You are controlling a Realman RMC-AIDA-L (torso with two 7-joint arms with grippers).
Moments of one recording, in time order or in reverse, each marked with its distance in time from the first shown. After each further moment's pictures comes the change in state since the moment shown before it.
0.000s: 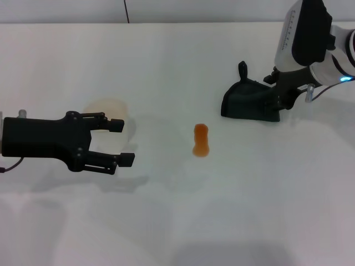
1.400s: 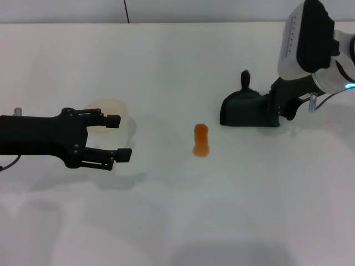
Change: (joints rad) left arm 0.012 0.006 0.000 0.000 -0.029 0.001 0.000; right arm -0.059 0.002 -0.038 -0.143 0.004 -0.132 0.034
